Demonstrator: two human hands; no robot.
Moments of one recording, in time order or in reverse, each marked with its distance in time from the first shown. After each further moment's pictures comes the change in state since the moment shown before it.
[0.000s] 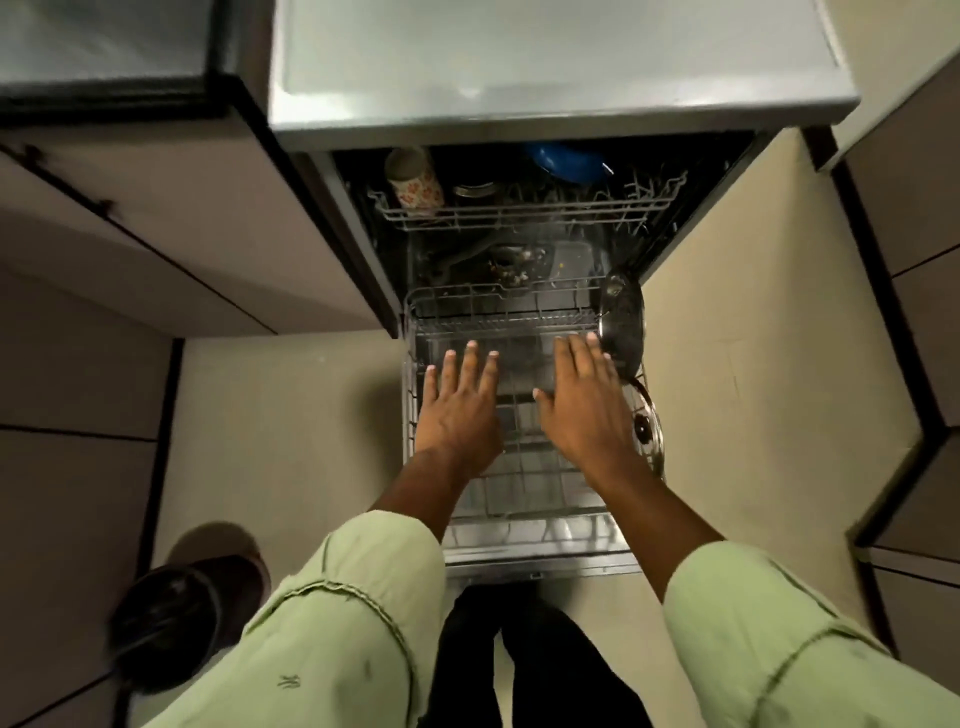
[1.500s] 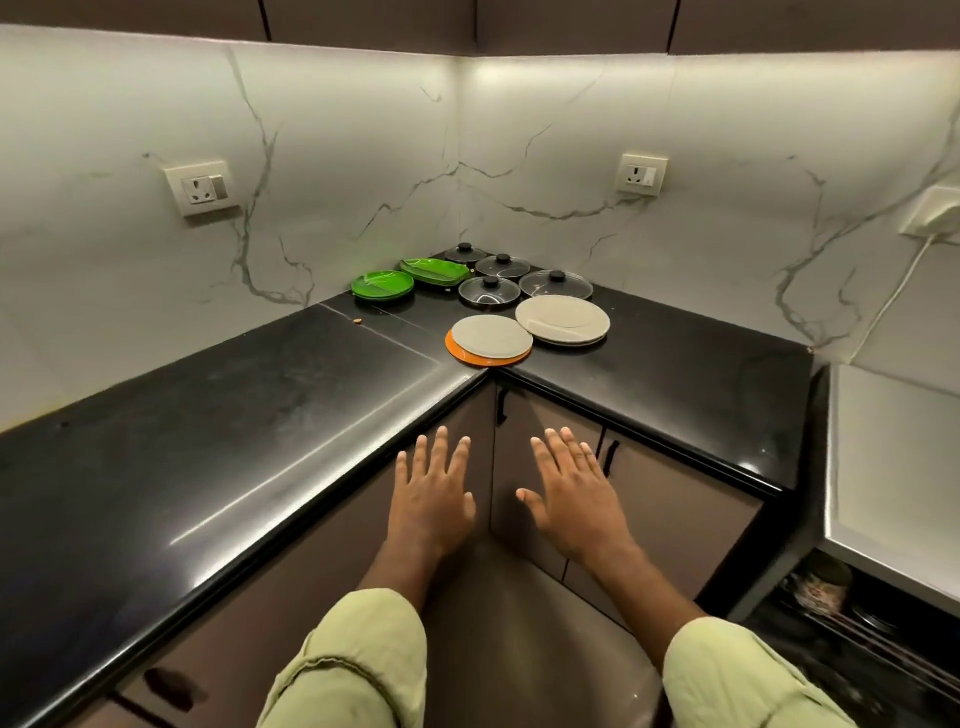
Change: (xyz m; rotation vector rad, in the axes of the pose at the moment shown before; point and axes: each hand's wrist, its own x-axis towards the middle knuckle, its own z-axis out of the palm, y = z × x) left_hand -0.358 -0.457 -0.203 -0.128 0.626 -0.713; right_hand -0.076 -0.589 -0.089 -0.126 0.240 -0.988
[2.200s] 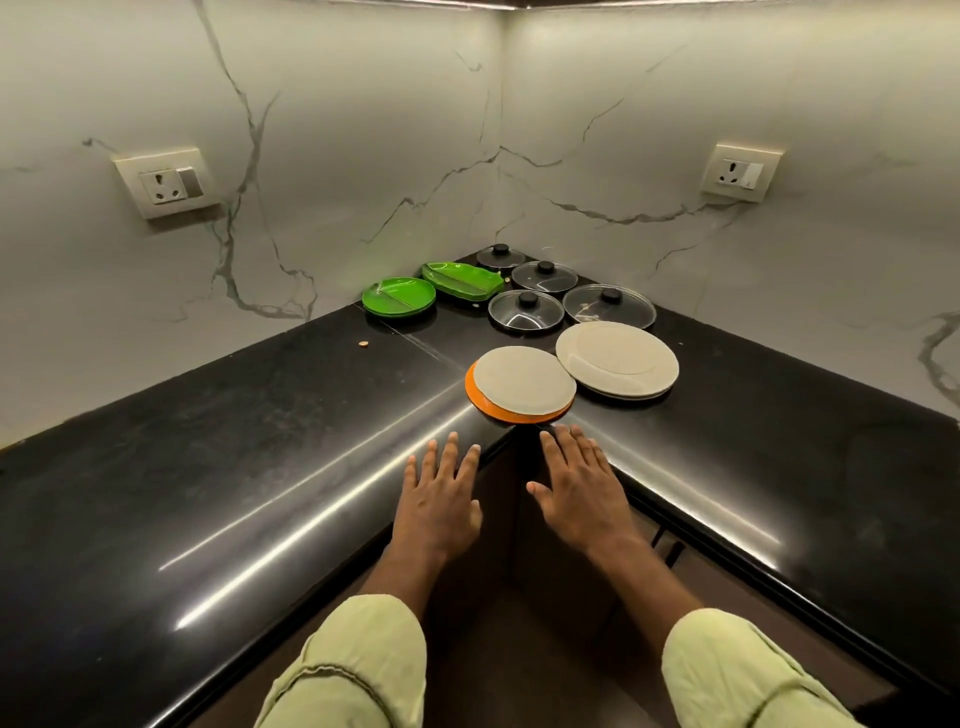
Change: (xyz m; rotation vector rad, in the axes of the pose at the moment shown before) left_hand 0.212 -0.035 0.022 0.041 -0.059 -0.062; right_hand 0.233 0.066 0.063 0.023 -0.039 -0.049
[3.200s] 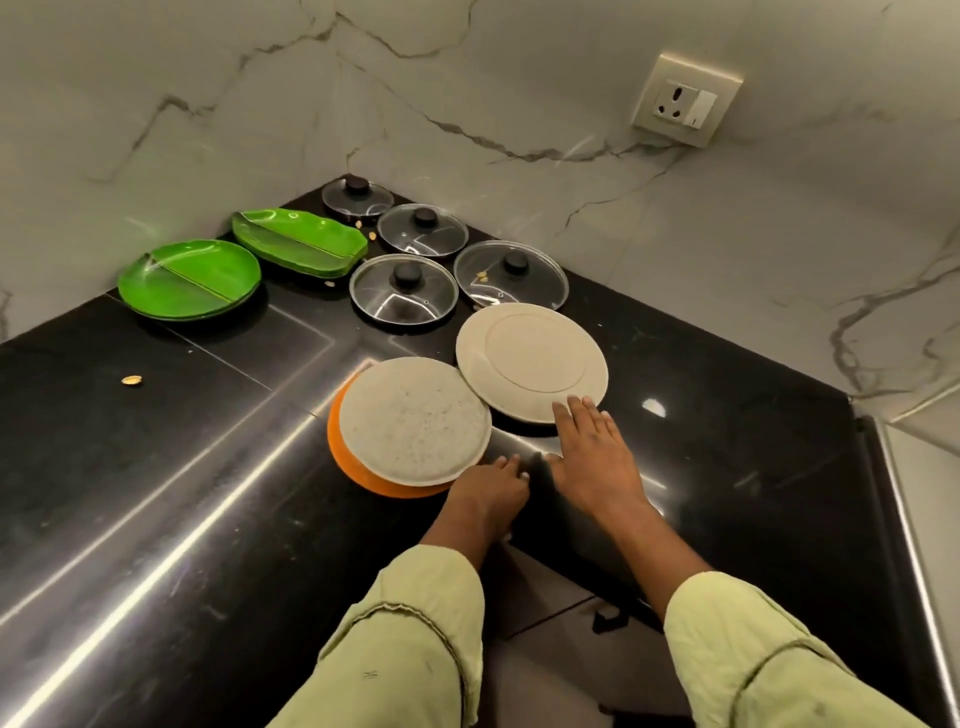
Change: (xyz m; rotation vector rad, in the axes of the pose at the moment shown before) left_hand 0.263 0.117 0.050 0.162 -0.490 0.700; right_hand 0.162 0.159 0.031 -0.197 -0.240 0.385
